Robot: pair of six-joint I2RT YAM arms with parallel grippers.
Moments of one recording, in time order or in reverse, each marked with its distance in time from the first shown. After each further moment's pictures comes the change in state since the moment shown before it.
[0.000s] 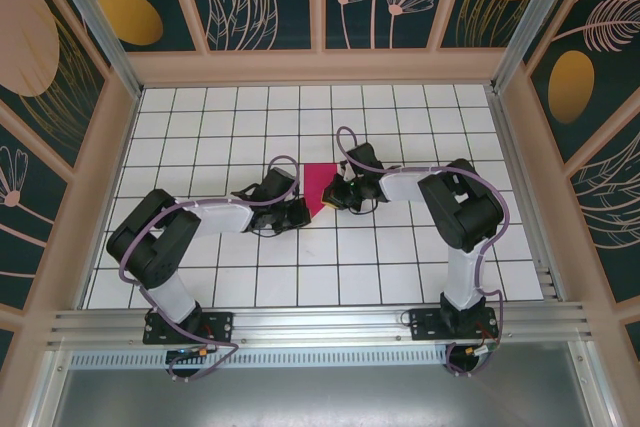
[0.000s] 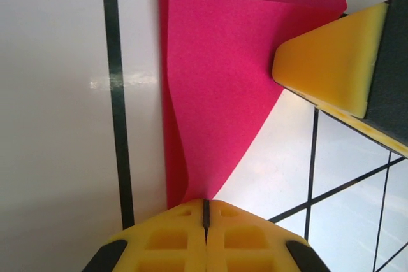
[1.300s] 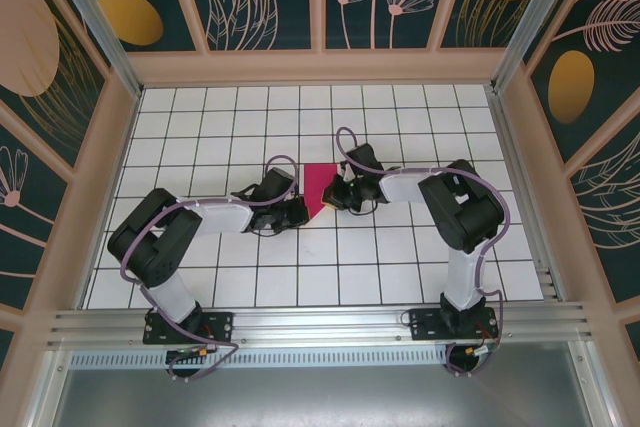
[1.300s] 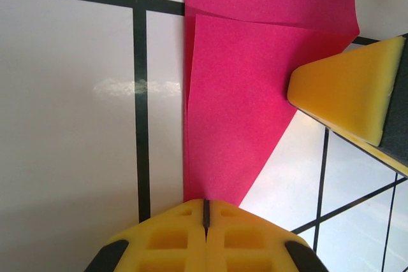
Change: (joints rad) left arm 0.003 0.010 -0.008 0.025 -0.031 -0.019; right arm 0.006 -0.010 -0.009 0.007 0.018 0.003
